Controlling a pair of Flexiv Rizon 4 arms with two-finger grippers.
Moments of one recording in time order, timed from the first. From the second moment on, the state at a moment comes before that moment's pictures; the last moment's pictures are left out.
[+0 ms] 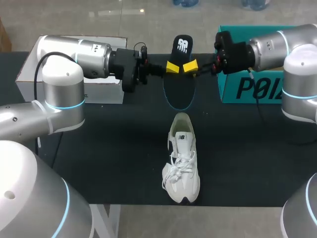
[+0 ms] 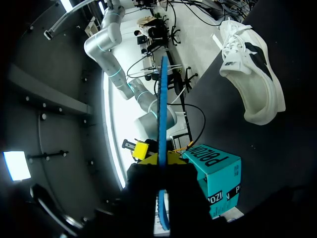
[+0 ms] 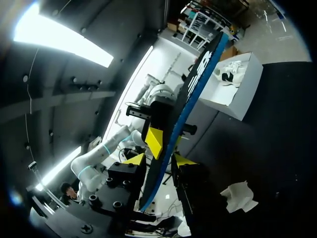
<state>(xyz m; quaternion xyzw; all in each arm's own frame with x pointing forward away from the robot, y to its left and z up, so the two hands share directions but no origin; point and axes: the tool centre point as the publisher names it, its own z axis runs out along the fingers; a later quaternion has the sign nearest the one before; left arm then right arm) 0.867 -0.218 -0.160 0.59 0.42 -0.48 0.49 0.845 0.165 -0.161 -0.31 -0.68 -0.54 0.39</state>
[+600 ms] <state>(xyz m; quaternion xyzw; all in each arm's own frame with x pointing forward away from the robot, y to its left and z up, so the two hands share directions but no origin) 0.866 -0.219 -0.160 0.59 0.42 -0.48 0.49 0.849 0.162 -0.160 -0.31 -0.67 -0.55 0.38</state>
